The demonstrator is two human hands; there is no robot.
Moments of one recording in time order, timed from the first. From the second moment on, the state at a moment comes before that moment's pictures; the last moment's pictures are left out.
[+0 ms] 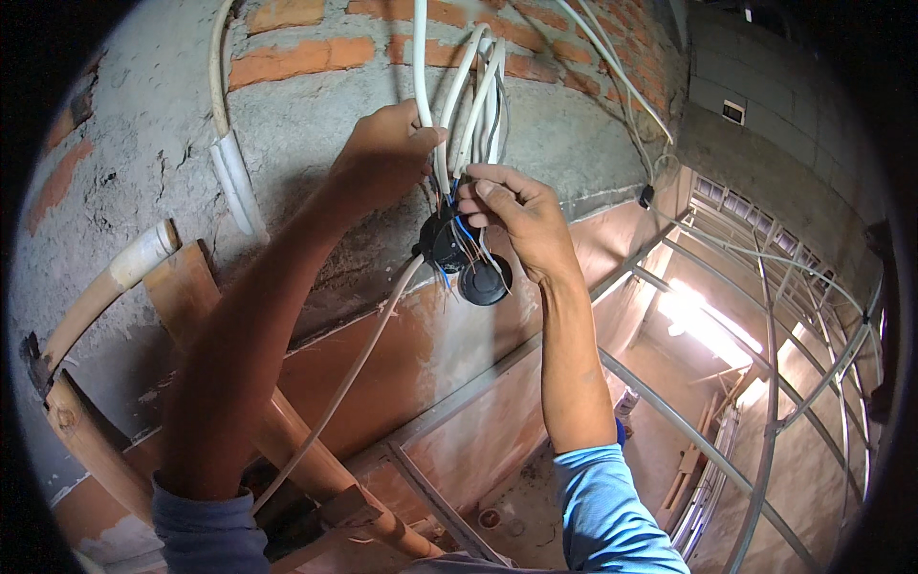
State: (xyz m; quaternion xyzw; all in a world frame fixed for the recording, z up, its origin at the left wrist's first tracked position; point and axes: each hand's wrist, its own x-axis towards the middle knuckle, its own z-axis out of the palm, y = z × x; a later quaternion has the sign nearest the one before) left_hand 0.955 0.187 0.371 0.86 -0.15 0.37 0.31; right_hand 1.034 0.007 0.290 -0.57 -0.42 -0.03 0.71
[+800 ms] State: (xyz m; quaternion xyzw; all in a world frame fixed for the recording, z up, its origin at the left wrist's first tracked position) left_hand 0.998 0.206 0.370 0.81 -0.11 0.50 0.28; right_hand 1.053 0.001 0.254 -0.52 -0.37 -0.01 0.77
